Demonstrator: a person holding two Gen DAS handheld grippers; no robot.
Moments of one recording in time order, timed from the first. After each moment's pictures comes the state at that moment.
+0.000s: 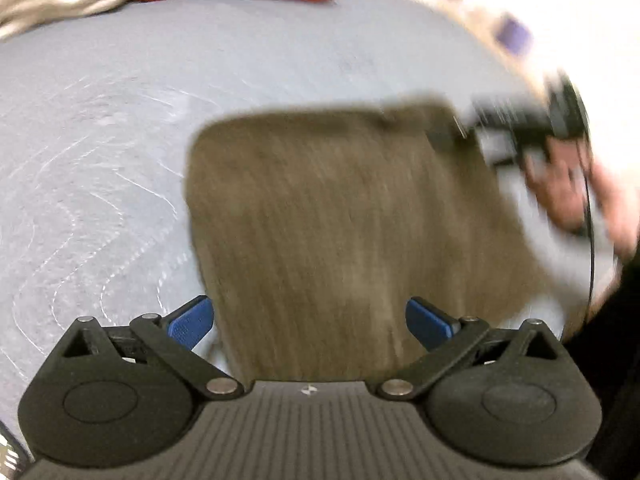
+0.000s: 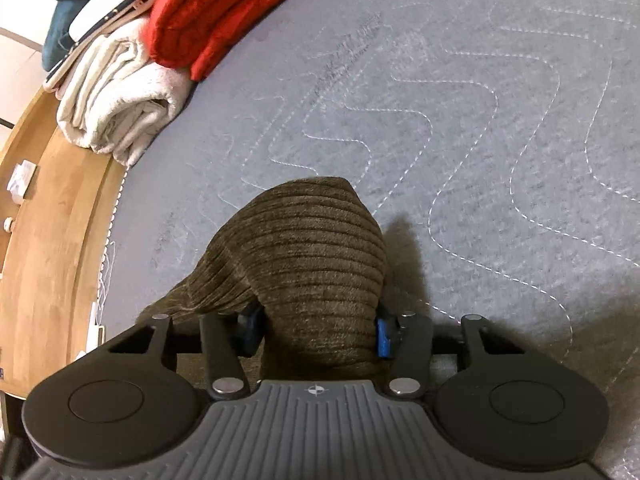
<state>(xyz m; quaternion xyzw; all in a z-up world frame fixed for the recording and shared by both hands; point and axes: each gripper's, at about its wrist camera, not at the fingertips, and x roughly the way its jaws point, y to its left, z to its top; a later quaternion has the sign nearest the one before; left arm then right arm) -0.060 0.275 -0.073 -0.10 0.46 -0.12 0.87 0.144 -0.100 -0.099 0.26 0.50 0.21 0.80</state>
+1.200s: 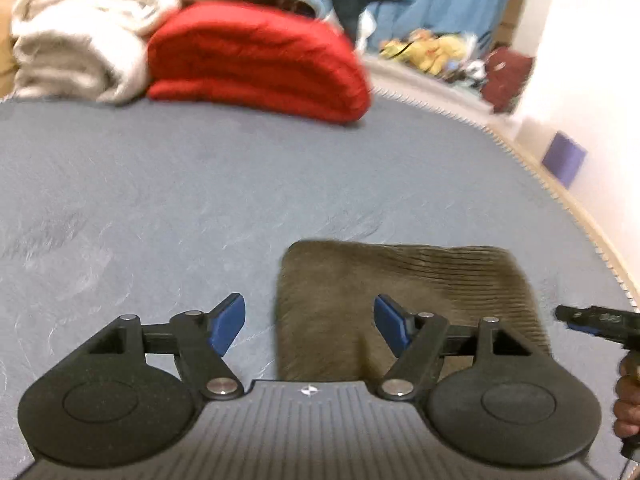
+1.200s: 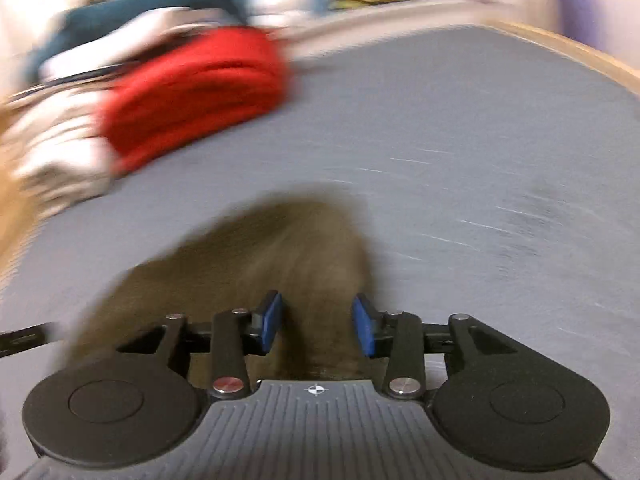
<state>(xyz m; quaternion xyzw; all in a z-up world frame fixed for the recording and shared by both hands) 0.081 0.119 -0.030 -0.13 0.31 -0.03 0.94 0.144 -0.252 -0.033 0.11 0.34 0.04 0.93</state>
